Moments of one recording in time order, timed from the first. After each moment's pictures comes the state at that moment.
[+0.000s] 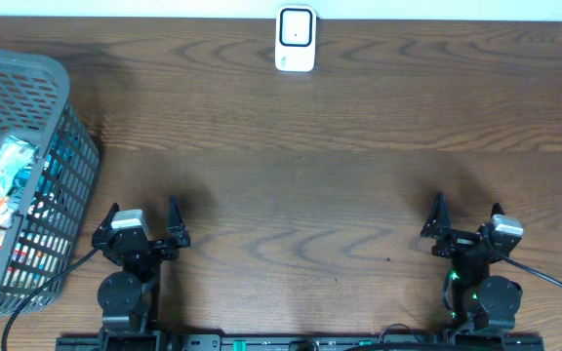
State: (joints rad) left arm 0.00 0.01 0.05 -0.16 -0.09 -0.09; right arm -0.05 0.01 0.01 -0.06 0.07 0.20
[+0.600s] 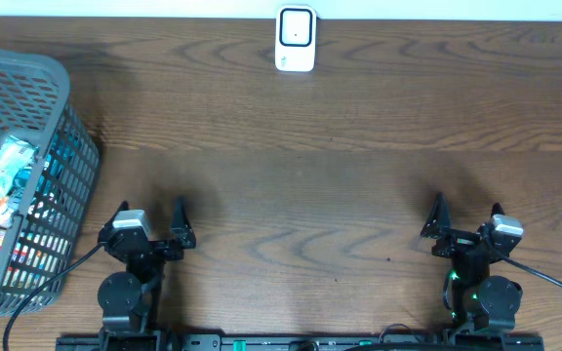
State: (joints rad) left arm 0.00 0.01 0.04 -0.15 0.01 -0.18; right arm -0.05 0.01 0.01 -0.06 0.07 0.20
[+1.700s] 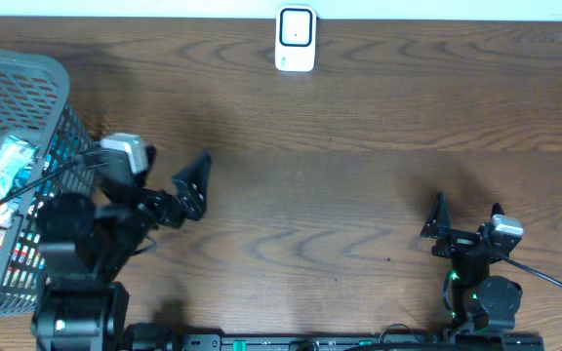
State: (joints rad) left arm 0.00 0.67 0.83 -0.46 0.46 -0.28; right arm -0.05 0.01 0.01 -0.06 0.07 0.20
